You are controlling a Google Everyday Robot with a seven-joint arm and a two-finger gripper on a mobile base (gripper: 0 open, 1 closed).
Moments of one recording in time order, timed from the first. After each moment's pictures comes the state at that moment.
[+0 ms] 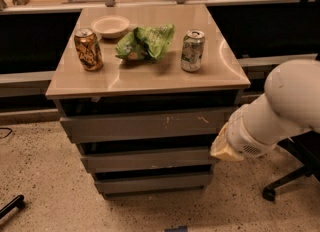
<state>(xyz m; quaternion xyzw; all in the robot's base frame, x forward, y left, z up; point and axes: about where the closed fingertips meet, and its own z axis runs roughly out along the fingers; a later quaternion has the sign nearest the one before) 0.420 -0.154 0.775 -0.60 0.78 0.04 0.18</state>
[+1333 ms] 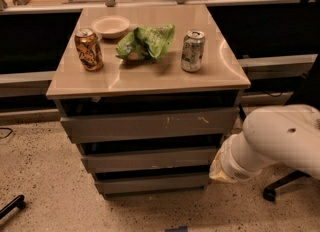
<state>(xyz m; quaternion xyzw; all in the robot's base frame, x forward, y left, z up) 0.410 -0.160 0.678 -0.63 0.76 0.03 0.14</state>
